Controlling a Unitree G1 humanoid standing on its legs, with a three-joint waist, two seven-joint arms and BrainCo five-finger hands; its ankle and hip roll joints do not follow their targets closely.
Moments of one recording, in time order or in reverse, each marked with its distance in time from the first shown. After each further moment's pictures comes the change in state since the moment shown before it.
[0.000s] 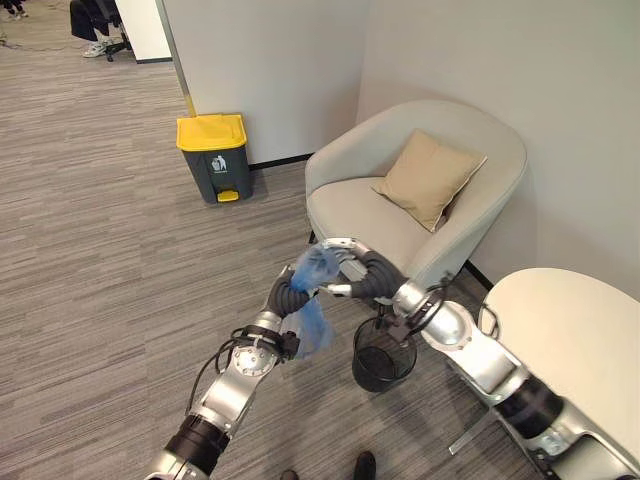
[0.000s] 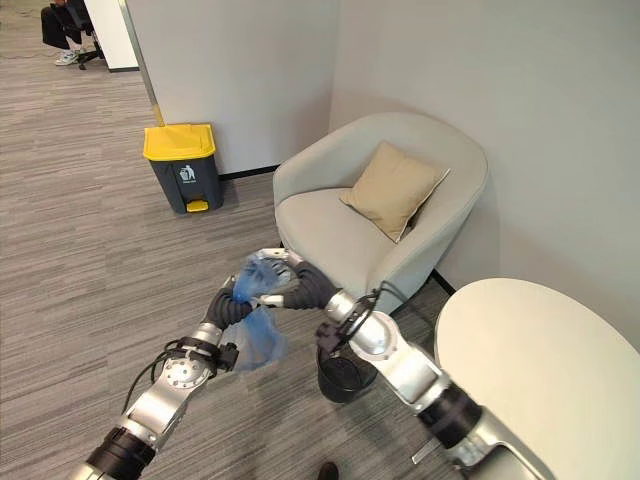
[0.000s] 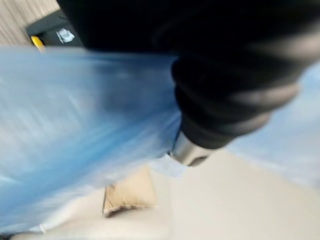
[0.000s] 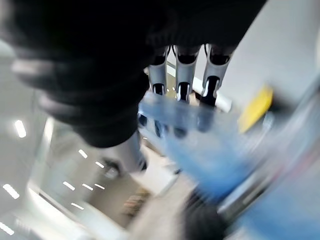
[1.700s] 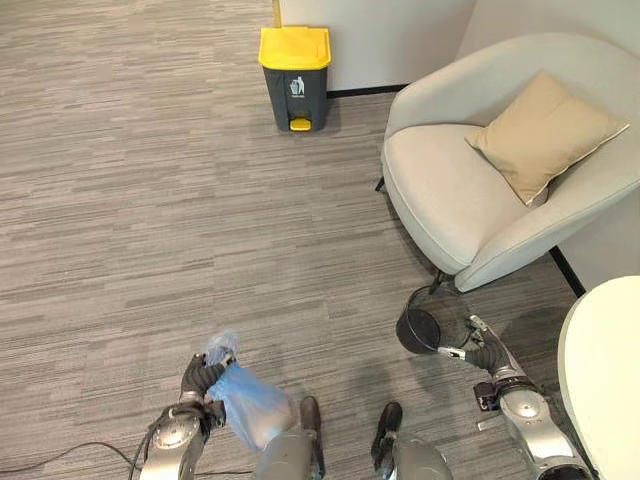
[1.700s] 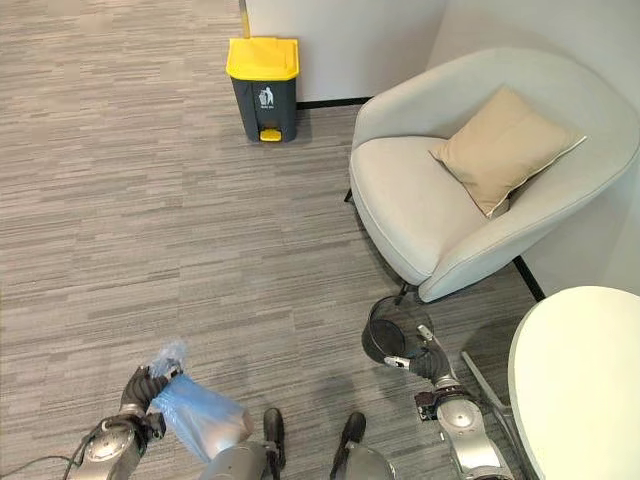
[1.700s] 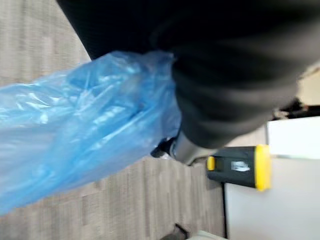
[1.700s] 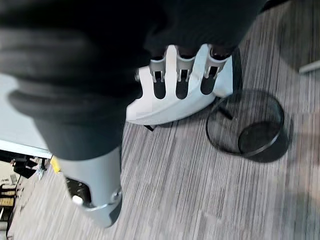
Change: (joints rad) left arm 0.189 -0.028 0.347 0.317 -0.269 0.008 -0.133; right arm 0.447 0.198 -0.446 0.552 0.025 0.055 -0.097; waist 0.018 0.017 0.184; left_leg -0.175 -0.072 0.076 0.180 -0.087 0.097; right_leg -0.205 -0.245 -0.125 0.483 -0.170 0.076
